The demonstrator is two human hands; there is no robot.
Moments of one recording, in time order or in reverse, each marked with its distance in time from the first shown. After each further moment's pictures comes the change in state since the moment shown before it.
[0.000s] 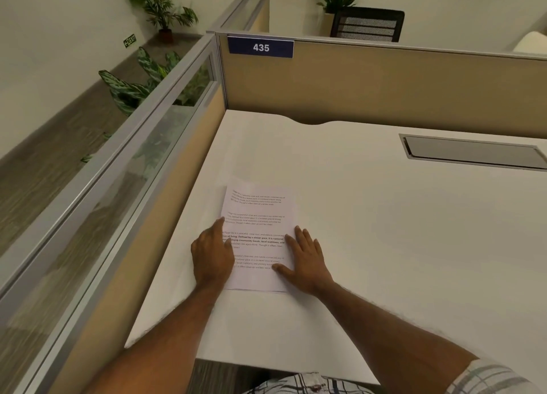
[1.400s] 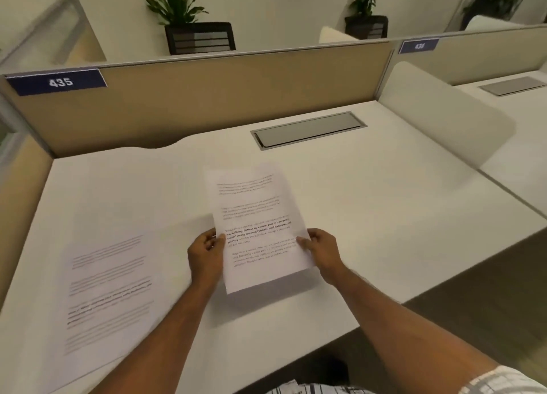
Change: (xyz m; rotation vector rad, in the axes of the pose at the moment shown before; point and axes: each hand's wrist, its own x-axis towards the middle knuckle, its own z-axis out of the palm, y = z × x) left_hand -0.047 0.234 0.103 -0.874 -0.396 -0.143; right_hand -0.150 0.199 -0.129 1.159 0.626 0.638
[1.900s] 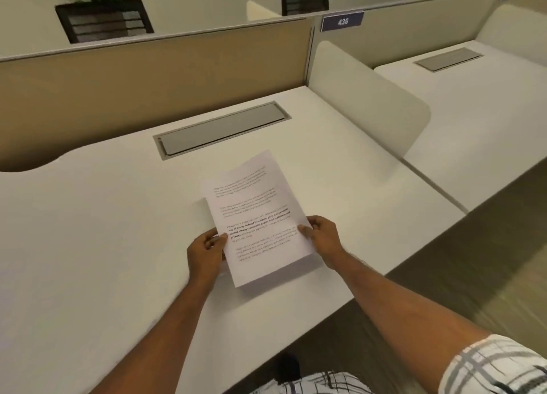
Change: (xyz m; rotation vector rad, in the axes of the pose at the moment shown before) left_hand -0.041 0.018 0.270 -0.010 -0.212 -0.139; right_hand 0.117 0.001 -0.258 -0.038 0.136 0.006
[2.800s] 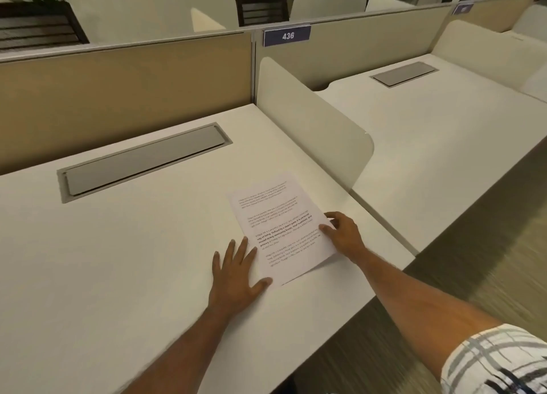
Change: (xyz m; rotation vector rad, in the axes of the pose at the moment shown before) left_hand 0.029 -0.019 0.243 1.248 -0.404 0.634; right_hand 0.163 -0.011 -0.228 -0.403 0.147 -0.048
